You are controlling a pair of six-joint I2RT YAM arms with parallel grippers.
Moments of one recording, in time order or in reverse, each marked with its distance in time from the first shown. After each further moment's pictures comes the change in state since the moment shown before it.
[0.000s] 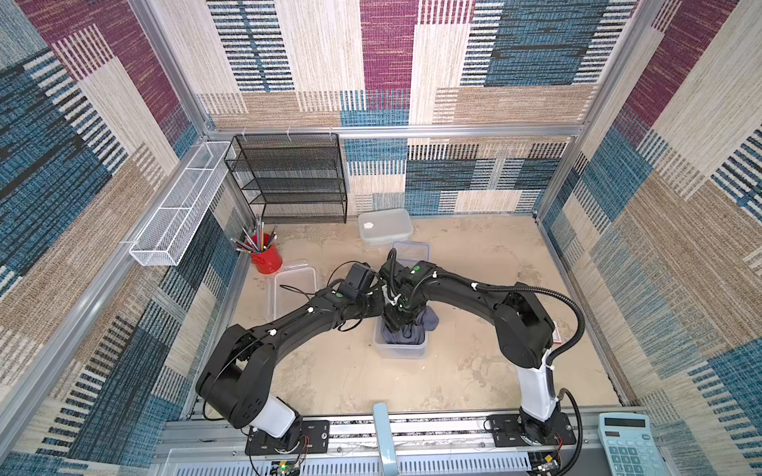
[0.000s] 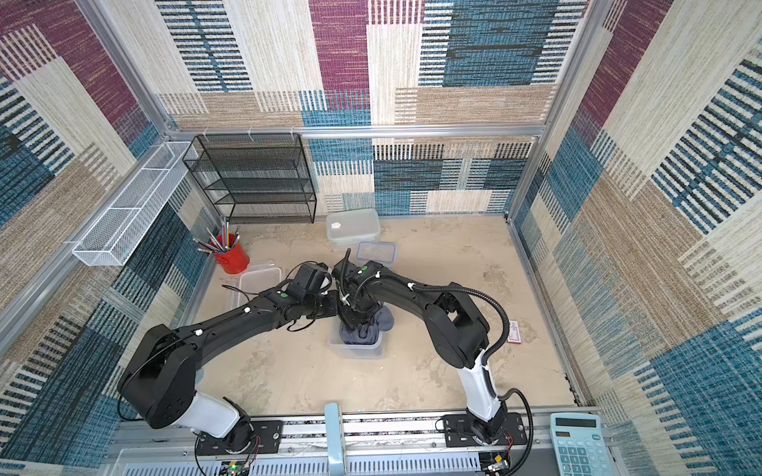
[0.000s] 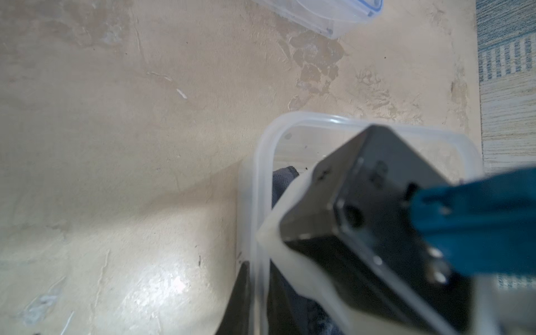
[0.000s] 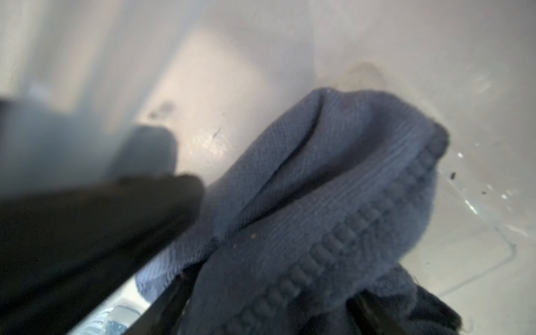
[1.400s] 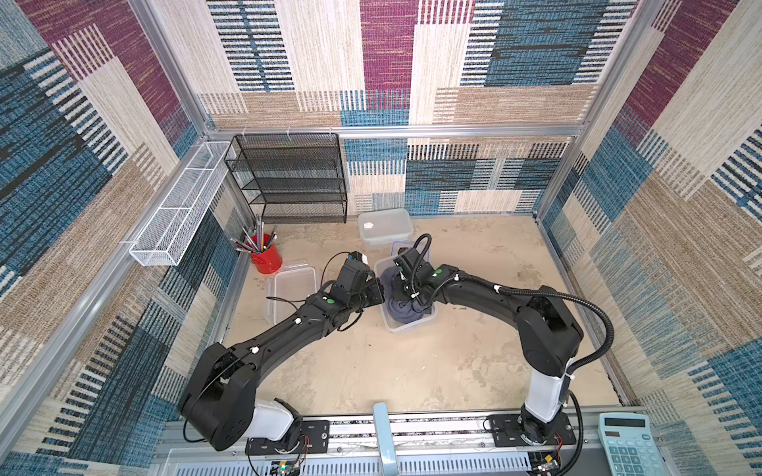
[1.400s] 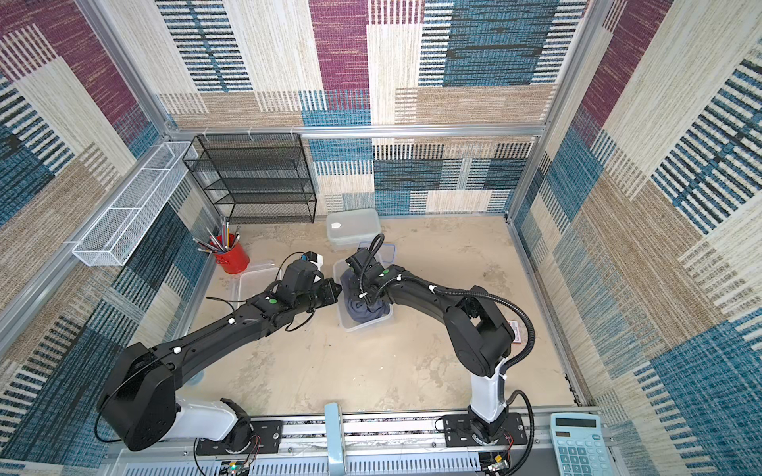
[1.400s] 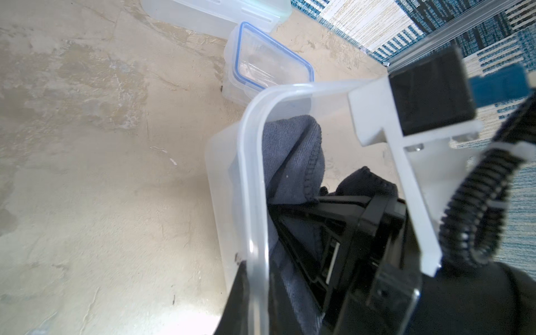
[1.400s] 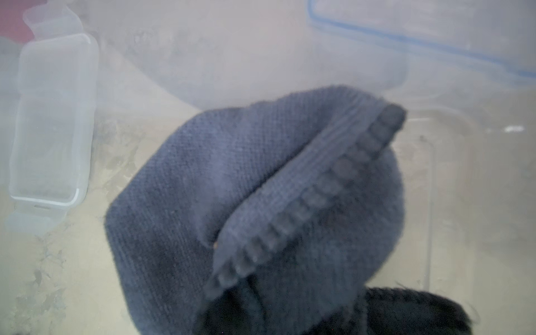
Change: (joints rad) left arm -0.009 -0.115 -0.029 0.130 -0.091 -0.072; right arm -0.096 -0.155 -0.220 0.541 0.269 0.323
